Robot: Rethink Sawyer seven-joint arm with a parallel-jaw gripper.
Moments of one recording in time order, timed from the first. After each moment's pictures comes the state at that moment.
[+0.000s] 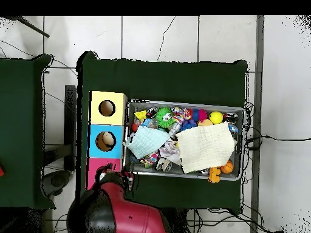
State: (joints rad) arm 0.09 -1.10 -0.17 2.18 0.20 0.28 1.67
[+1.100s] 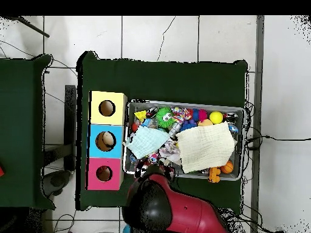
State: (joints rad) arm -0.34 -1.13 0.05 2.22 0.00 0.27 1.67
